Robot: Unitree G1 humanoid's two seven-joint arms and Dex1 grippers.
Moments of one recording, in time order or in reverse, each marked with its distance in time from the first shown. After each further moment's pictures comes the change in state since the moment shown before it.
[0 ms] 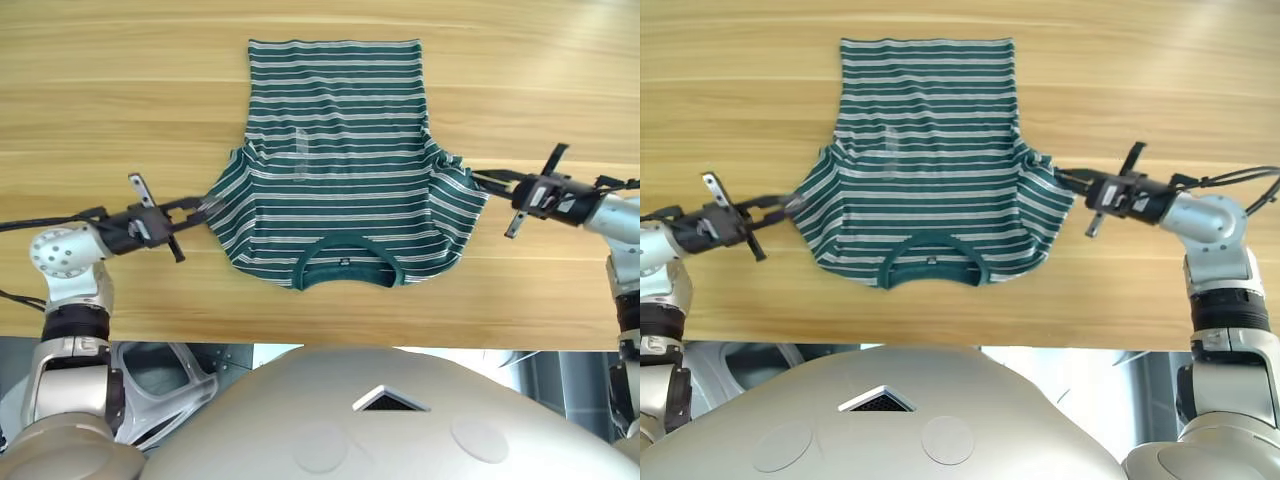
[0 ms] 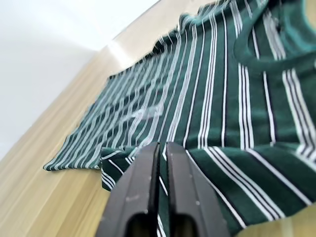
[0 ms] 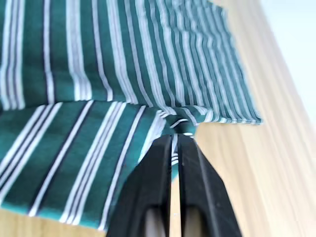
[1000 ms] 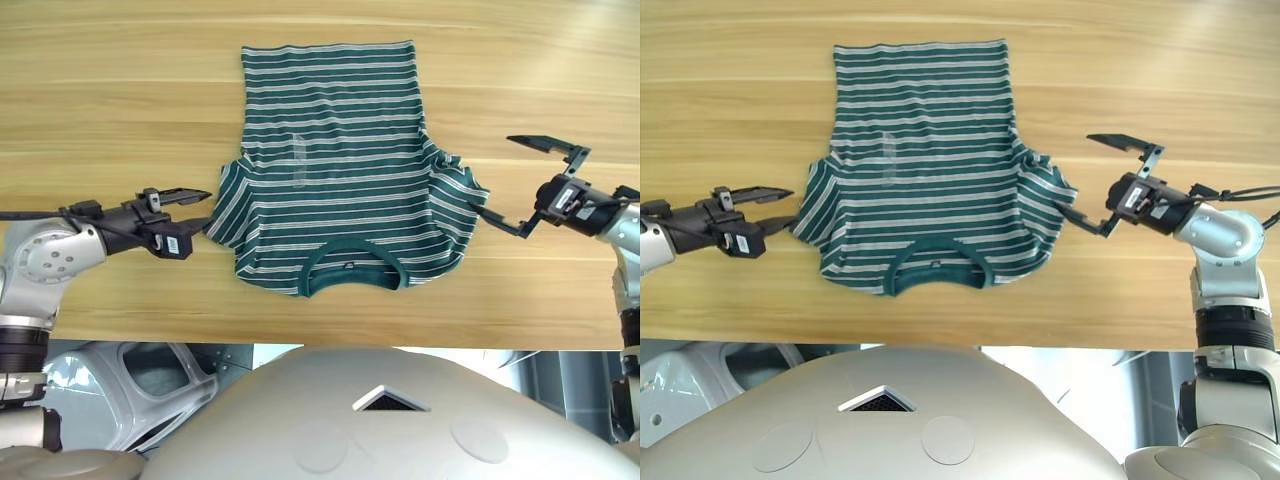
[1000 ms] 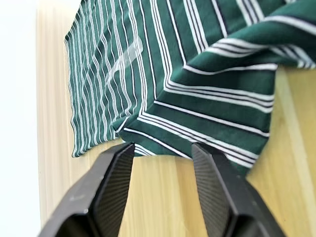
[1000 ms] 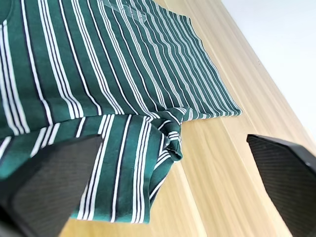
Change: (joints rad) left arm 0.179 0.273 -0.007 -0.456 0.761 0.144 0.537; right arm 0.089 0.004 -0.064 -0.047 0.102 0.012 0.020
